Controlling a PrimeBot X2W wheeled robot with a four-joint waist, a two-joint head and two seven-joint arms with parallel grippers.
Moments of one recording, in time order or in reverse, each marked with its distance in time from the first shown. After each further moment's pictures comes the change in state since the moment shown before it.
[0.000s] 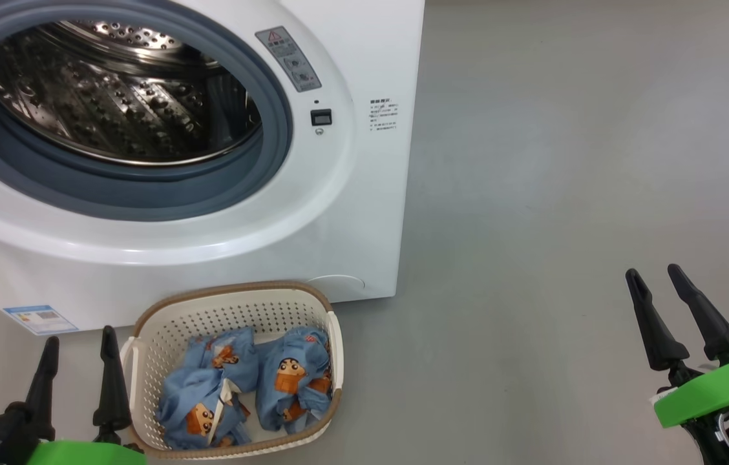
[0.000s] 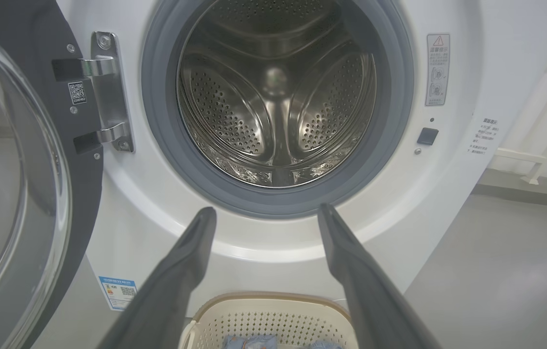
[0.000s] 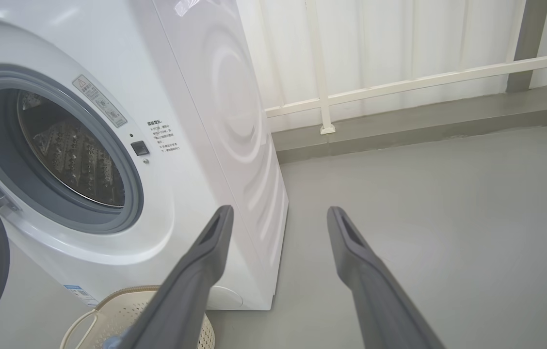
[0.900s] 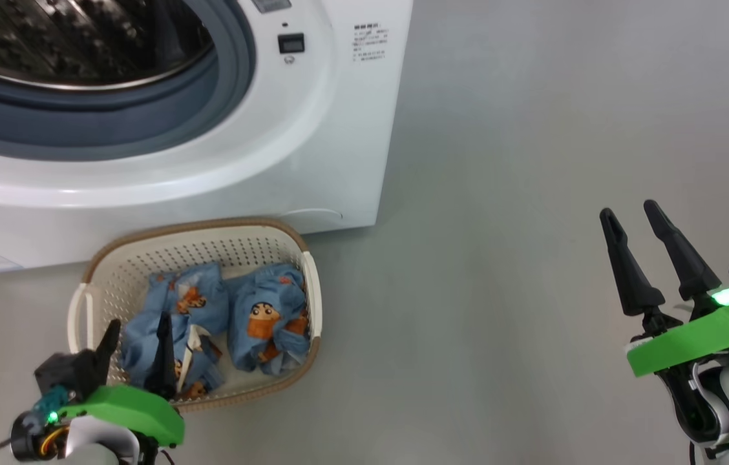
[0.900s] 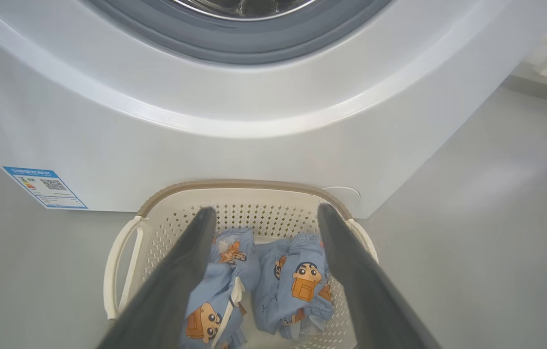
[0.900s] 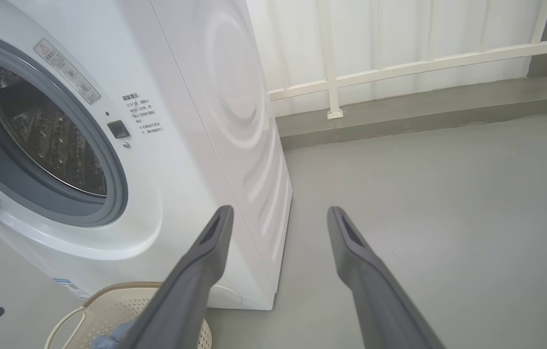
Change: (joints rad) left arm -0.250 0.006 -0.124 0.428 0.005 0.000 0.001; right arm -0.139 0.050 0.021 -0.025 -0.050 0.000 0.000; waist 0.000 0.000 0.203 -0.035
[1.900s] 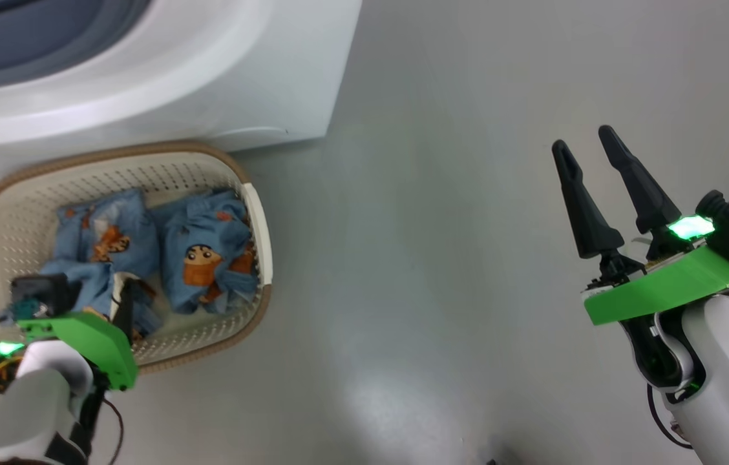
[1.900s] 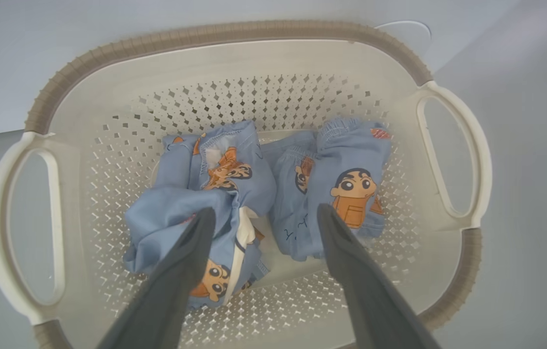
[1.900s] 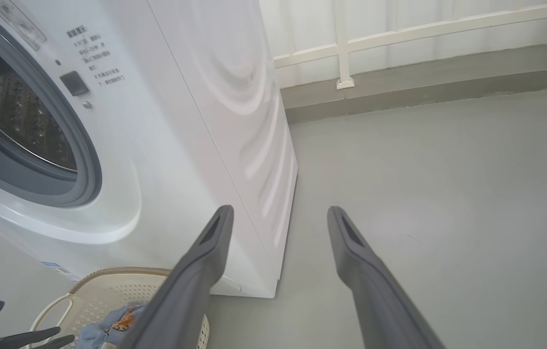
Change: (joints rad) left arm -0.407 0.107 -0.113 0.554 0.067 0.015 0.046; right arm -0.178 0.052 0.081 -0.035 -0.013 0.000 -0.003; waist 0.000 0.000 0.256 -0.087
